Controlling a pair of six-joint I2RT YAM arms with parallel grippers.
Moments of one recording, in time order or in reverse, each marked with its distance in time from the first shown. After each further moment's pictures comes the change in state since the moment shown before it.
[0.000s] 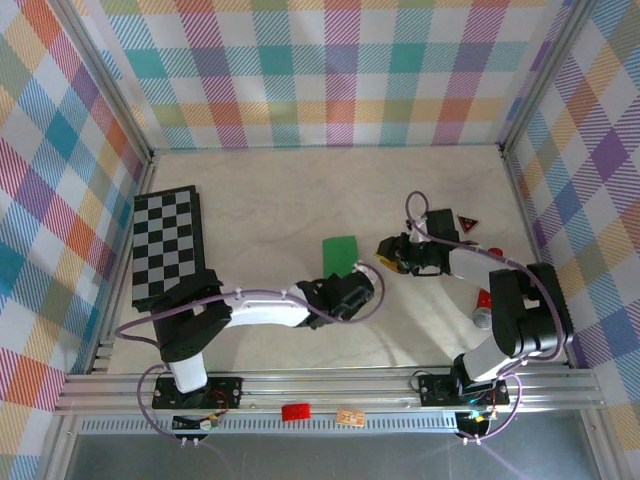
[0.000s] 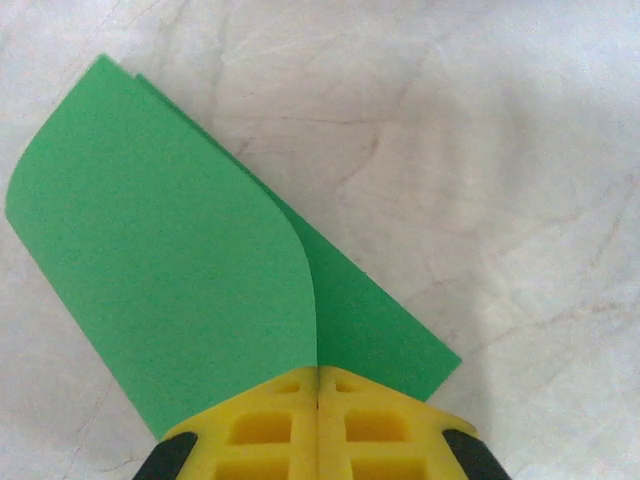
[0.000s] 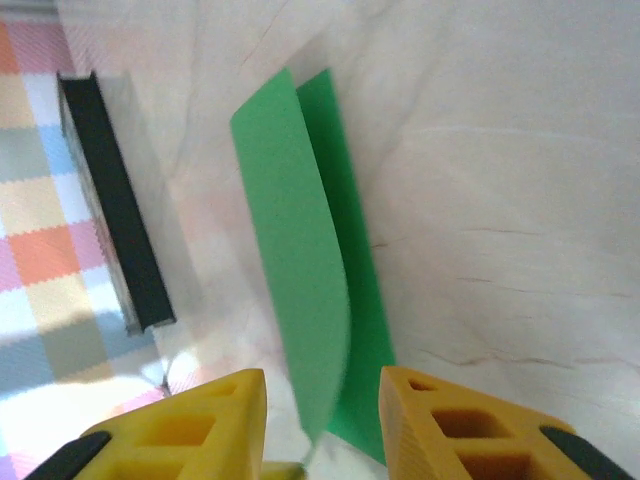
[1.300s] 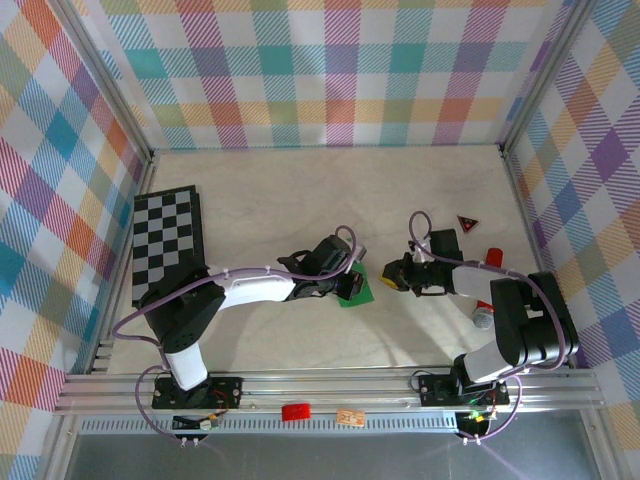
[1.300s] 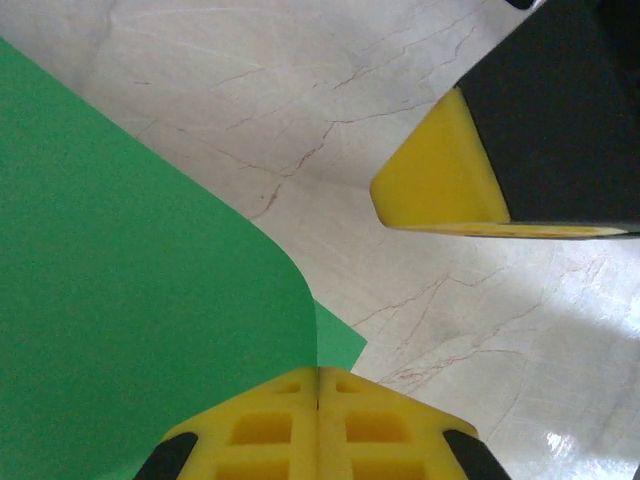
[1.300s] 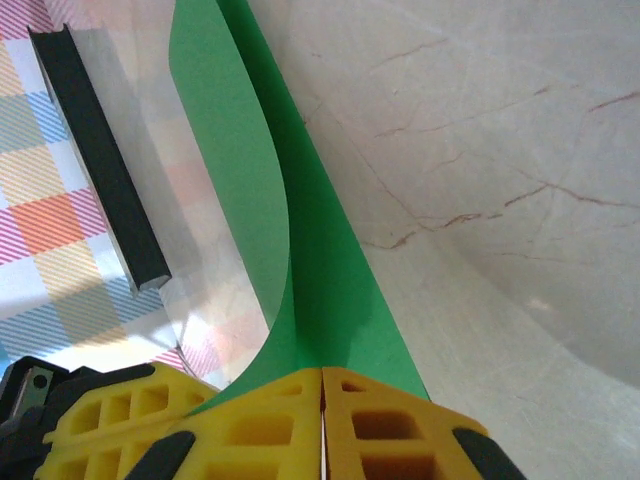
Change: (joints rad) left arm 0.185 0.006 -0.001 0.106 0.542 -0.301; right arm -0.002 -0.036 -0.167 0.082 -0.098 0.039
